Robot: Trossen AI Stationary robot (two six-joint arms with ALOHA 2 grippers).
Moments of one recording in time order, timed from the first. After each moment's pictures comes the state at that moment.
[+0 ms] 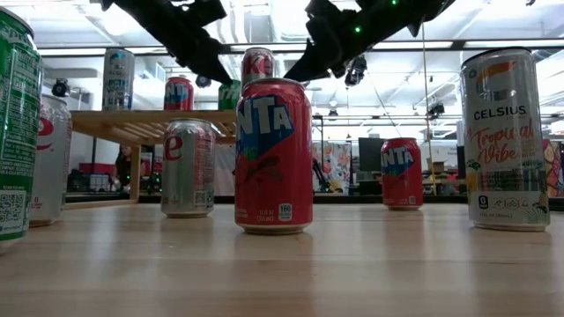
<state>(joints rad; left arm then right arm) 0.07 1.22 0.89 -0.20 -0.67 0.21 -0.14 1.52 1.06 0.06 0.17 -0.18</state>
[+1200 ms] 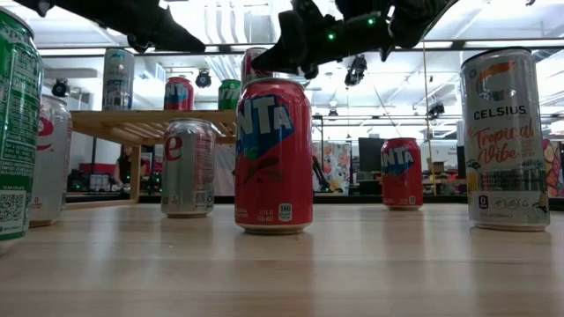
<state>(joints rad) -0.07 0.84 0.59 0.06 -0.58 0.13 -0.16 1.68 1.06 0.51 0.06 -0.19</state>
